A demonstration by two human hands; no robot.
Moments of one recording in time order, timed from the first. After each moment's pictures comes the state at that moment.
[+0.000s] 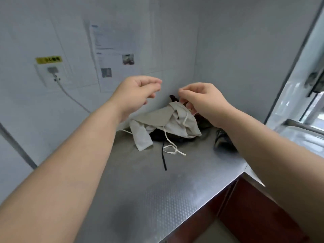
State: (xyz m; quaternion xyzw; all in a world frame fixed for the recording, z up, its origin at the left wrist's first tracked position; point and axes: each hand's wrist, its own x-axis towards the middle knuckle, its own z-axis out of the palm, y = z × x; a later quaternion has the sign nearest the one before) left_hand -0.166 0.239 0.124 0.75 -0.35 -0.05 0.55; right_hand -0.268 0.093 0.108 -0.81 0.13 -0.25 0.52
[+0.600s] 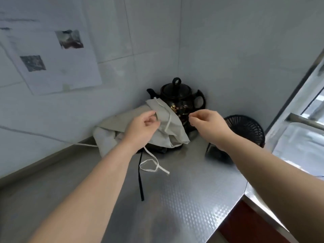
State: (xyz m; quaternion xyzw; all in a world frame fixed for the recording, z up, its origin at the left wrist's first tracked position) left_hand -0.050 0.054 -0.028 0.80 -0.31 -0.14 0.49; right_hand -0.184 -0.090 -0.001 -0.84 0.29 -0.18 0.43
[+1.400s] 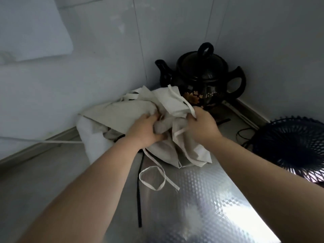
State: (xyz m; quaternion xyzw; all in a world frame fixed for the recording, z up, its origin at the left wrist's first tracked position) left_hand 0.088 -0.015 -0.165 0.90 -0.33 -0.21 0.19; right_hand -0.029 -0.157 -0.131 -0.83 0.30 -0.09 0.46
